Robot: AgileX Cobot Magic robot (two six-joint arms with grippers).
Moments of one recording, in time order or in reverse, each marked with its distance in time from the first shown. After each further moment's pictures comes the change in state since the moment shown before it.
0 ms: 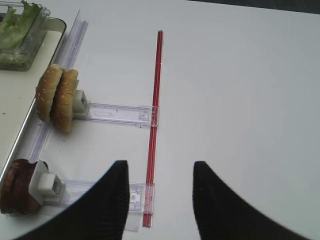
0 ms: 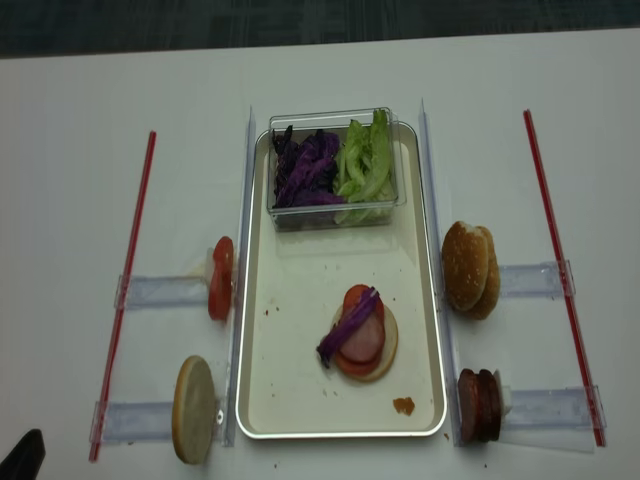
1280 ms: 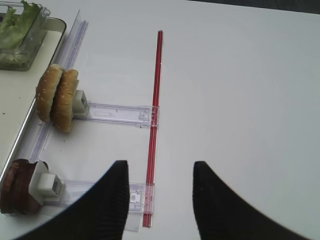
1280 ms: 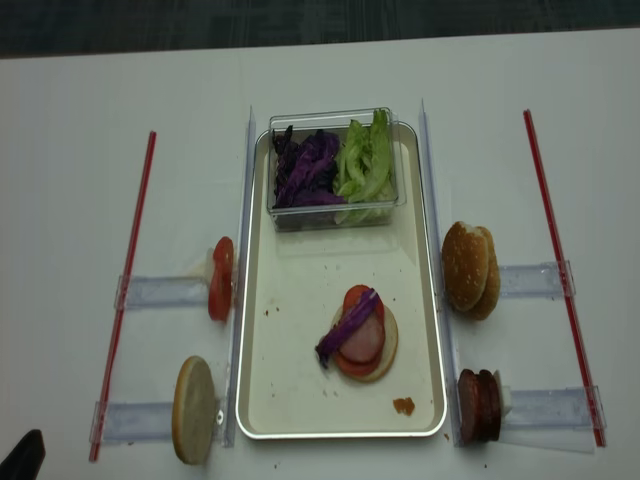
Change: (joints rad) left arm 0.000 0.000 0.000 0.000 0.000 0.000; right arm 0.000 0.000 0.000 0.000 0.000 0.000
